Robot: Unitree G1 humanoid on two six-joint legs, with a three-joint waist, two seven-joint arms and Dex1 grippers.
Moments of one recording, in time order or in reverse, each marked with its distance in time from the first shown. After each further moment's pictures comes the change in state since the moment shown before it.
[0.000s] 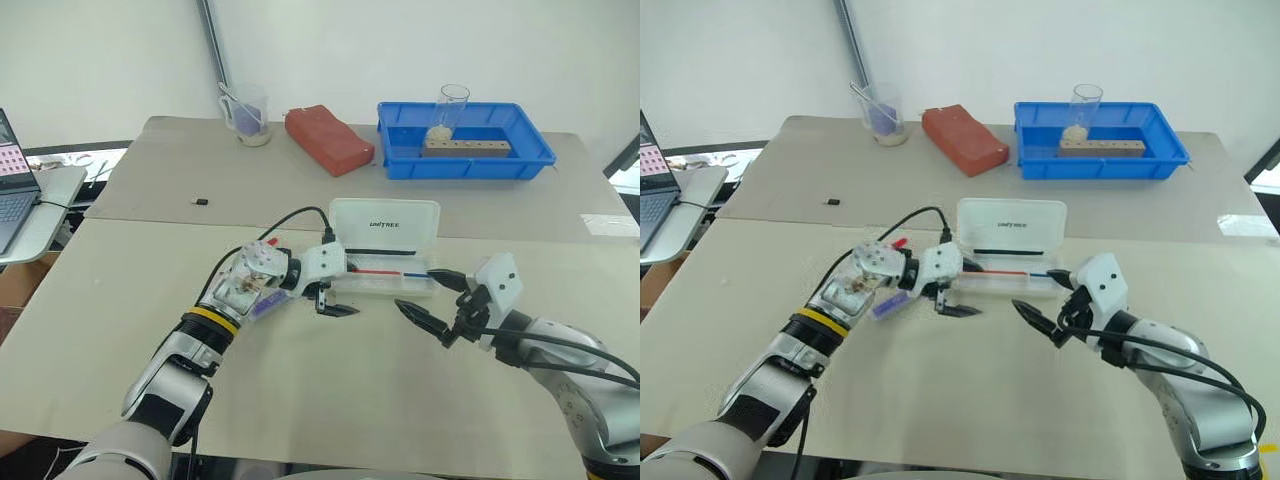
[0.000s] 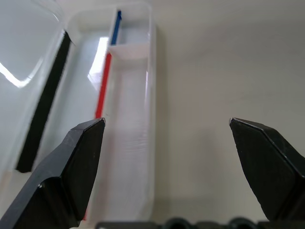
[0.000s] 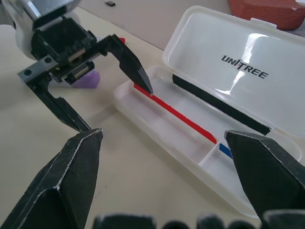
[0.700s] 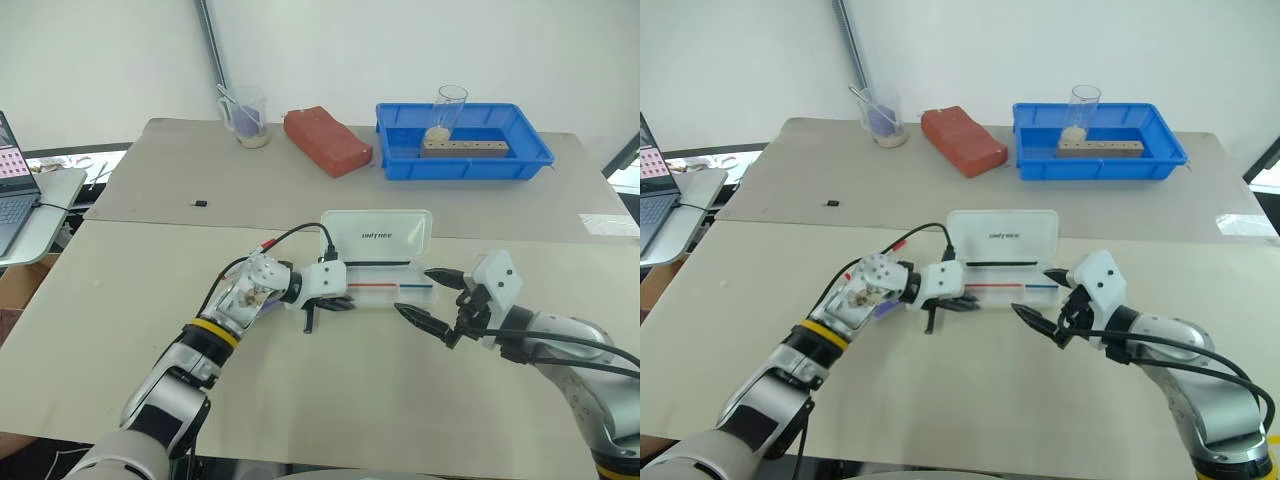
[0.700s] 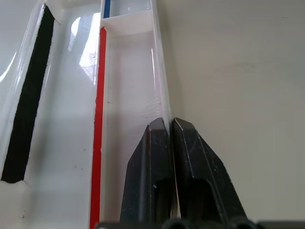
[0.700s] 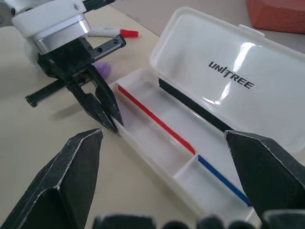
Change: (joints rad) left arm 0.127 0.063 -0.009 -0.205 0.053 0.056 -0.019; right arm -0.032 -0.079 0.000 0.004 0.026 0.021 0.078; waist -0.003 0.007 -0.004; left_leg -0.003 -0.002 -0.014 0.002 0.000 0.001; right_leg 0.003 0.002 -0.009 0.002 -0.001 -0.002
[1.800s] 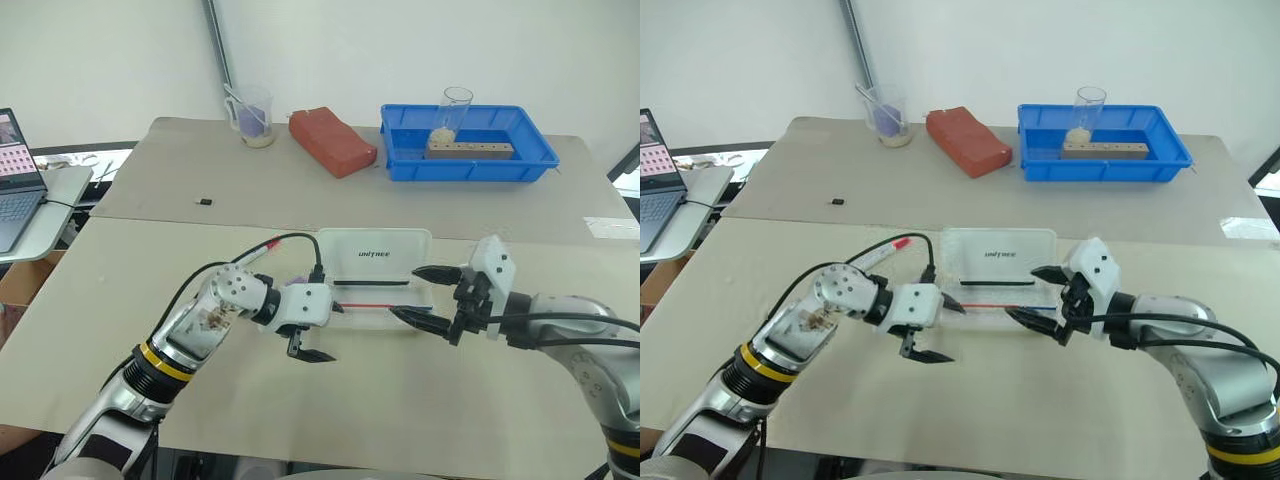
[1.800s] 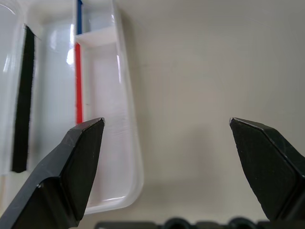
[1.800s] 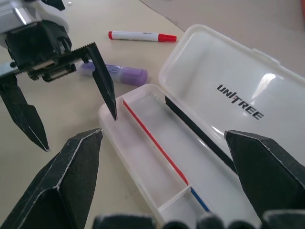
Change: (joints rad) left arm 0.068 0.211 0.037 -0.477 -0.128 0.309 -0.098; right arm -0.130 -0.065 0.014 0.040 0.109 0.087 0.073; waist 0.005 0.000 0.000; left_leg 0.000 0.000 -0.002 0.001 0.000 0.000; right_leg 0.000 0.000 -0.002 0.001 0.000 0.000
